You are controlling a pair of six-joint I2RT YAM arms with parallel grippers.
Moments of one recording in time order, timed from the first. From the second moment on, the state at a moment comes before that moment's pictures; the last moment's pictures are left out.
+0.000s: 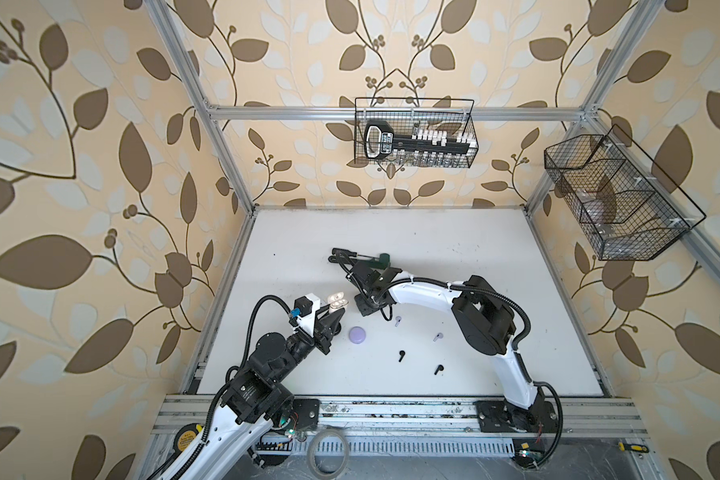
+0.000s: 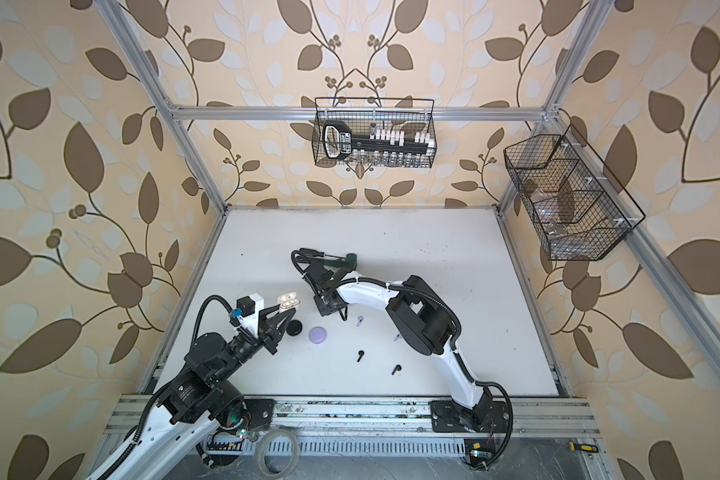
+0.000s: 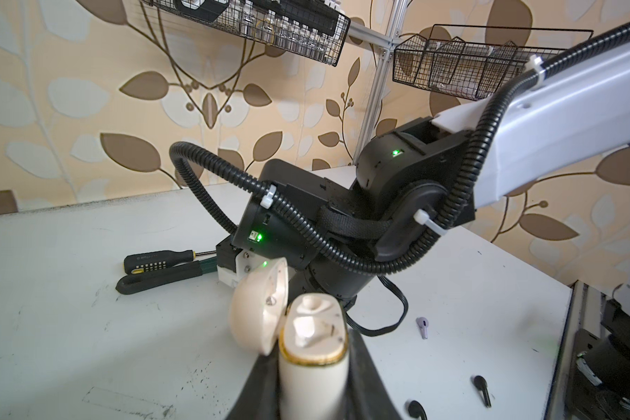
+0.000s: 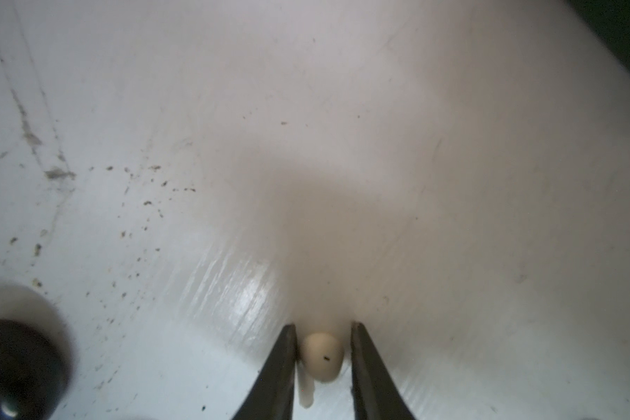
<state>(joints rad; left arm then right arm) -0.59 0.16 0.23 -0.11 0.09 -0.18 0.89 2.19 1.63 -0.66 0.16 0.43</state>
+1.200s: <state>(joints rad) -0.59 0.50 0.20 0.19 0.08 -0.16 0.86 1.86 1.10 -0.20 0.10 0.81</state>
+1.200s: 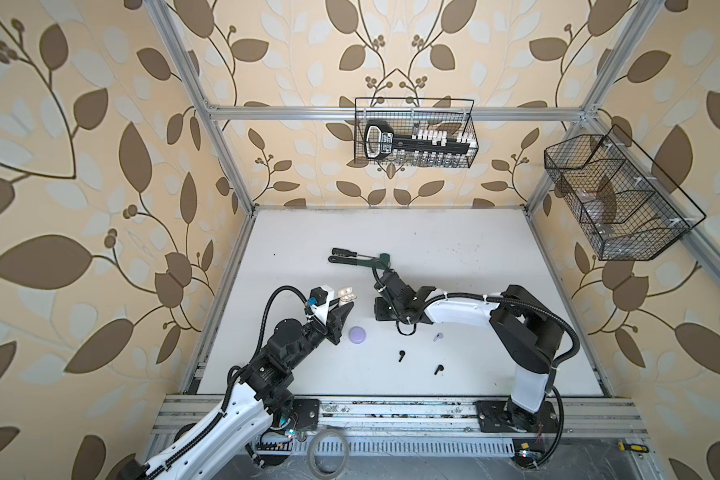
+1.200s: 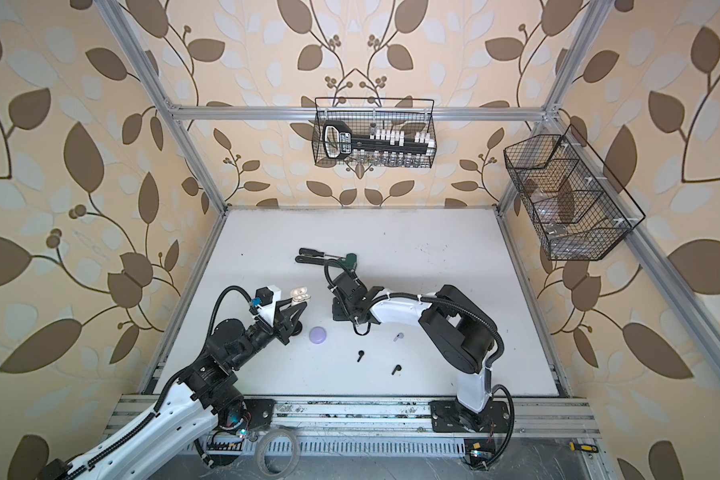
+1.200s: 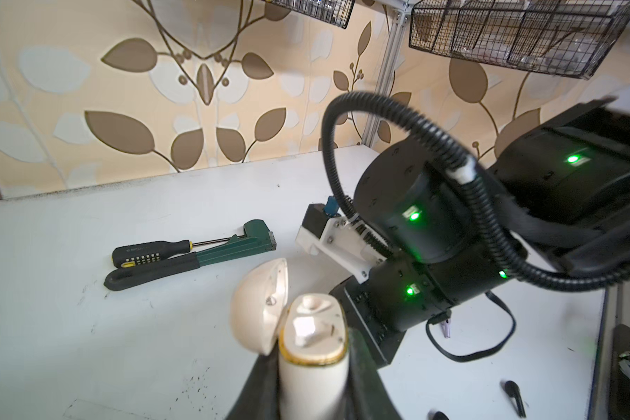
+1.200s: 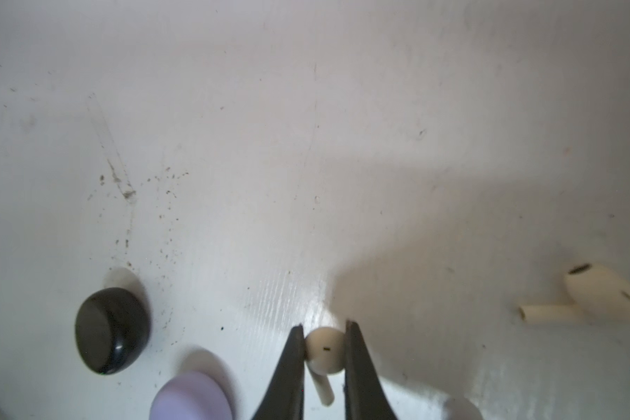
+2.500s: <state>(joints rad) -0.60 1.26 0.08 1.13 0.18 -0.13 0.92 1.34 0.71 0.14 0.26 1.09</state>
